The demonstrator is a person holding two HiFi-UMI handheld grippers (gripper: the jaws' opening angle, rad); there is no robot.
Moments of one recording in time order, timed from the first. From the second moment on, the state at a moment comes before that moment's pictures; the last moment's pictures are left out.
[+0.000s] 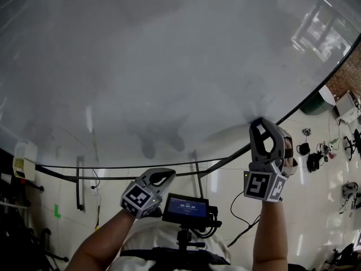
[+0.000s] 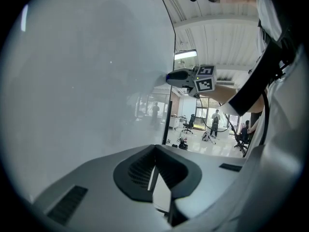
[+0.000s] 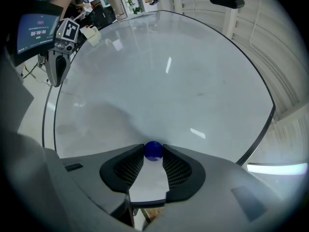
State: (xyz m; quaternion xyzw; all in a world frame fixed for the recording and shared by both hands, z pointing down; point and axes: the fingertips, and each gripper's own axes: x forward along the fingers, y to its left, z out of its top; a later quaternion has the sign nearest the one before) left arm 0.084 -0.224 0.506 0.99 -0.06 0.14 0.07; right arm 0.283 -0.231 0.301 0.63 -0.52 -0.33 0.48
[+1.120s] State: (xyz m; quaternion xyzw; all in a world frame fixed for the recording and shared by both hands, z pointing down) left arm 0.026 -0.213 0.514 0.99 -0.02 0.13 0.11; right arm 0.207 -0.195 0.325 0.70 -0.68 -0.11 0.19
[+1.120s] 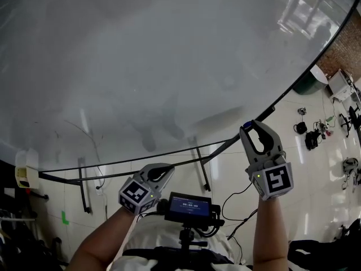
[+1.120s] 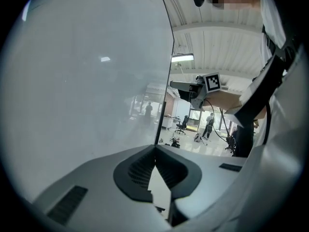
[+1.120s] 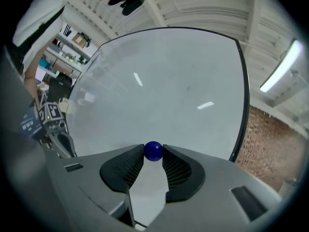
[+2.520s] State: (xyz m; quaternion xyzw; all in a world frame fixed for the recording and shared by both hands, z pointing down) left arm 0.036 -0.046 0.477 0.97 -0.14 0.12 0.13; right arm 0.190 0.035 0.446 0.54 -0.80 0.16 -0.21
